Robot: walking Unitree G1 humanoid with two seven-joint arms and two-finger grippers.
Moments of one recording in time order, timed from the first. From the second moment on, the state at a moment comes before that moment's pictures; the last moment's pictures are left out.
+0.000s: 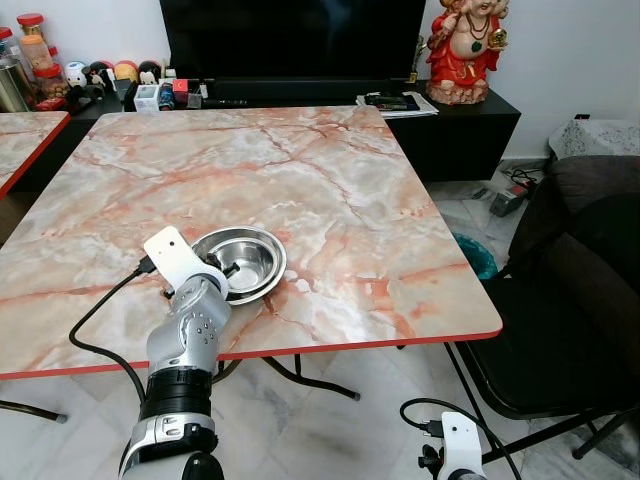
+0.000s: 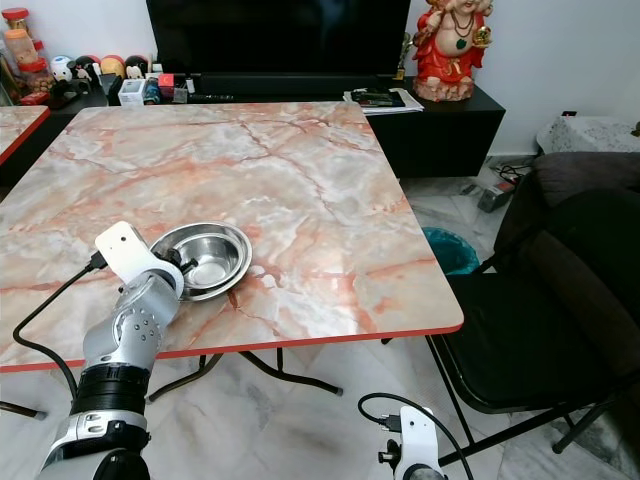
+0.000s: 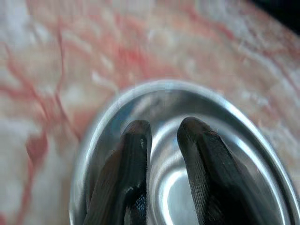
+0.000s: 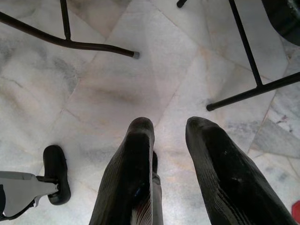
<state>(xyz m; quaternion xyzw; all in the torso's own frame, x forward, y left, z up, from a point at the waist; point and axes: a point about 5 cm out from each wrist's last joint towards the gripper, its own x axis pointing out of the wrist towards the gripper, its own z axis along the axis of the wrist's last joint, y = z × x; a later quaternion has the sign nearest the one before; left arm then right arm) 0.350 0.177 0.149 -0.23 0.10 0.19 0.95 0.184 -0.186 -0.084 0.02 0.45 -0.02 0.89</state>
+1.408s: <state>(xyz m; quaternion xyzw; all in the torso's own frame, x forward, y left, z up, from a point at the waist) 0.238 0.387 0.111 0.38 0.16 0.45 0.79 0.186 -0.172 -0.084 0.03 0.45 -0.01 0.89</state>
